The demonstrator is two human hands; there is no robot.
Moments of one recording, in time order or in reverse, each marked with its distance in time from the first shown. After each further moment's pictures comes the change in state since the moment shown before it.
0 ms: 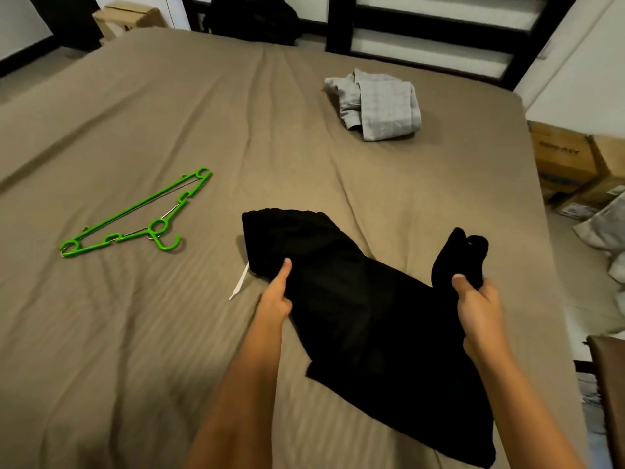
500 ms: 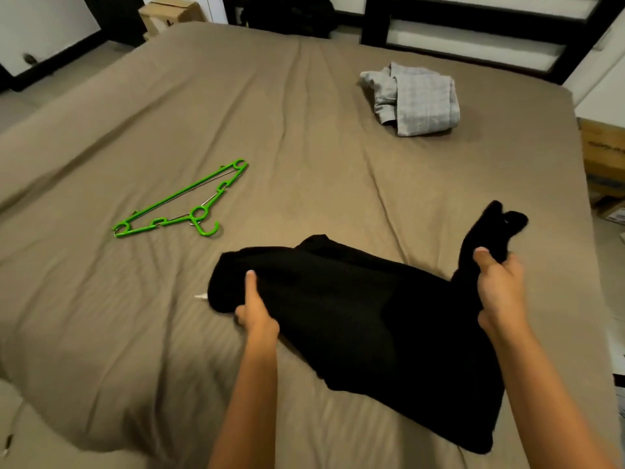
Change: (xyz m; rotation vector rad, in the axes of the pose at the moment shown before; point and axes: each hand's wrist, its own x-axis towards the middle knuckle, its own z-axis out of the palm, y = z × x) left_hand -0.052 0.014 -0.069 -0.270 0.588 0.250; right_hand -0.023 -0.037 0.034 0.078 0.013 -0.089
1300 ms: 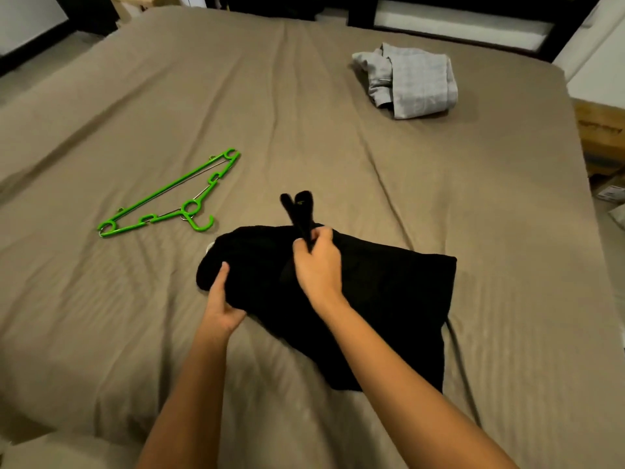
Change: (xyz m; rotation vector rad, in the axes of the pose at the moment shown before) left_hand 0.081 0.051 -0.036 0.053 -0.559 -0.165; right_hand -0.117 0.025 0.195 -0.287 -0.432 -0.217
